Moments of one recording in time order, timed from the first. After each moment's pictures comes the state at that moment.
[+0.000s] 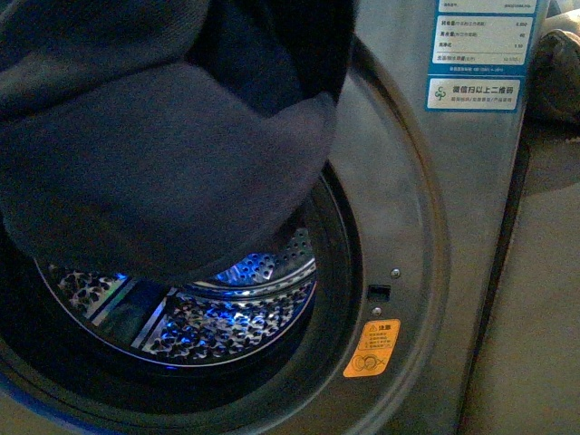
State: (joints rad) left arm -0.56 1.33 1.17 0.43 -0.53 -0.06; right arm 0.40 1.55 2.21 -0.40 -0.18 0.06
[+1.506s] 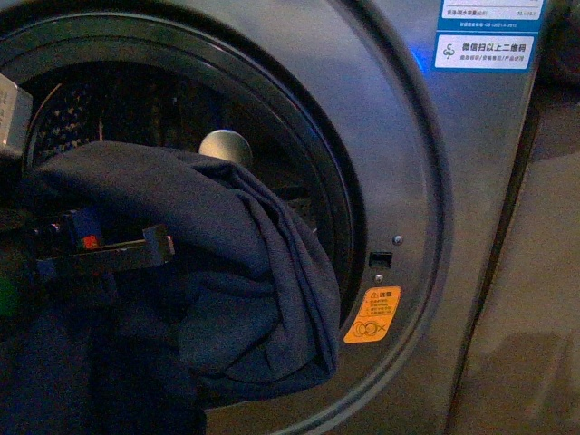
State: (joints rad) left arm -0.33 1.48 0.47 0.94 -0.22 -0.21; right arm 0.01 0.54 0.34 0.20 0.01 0.02
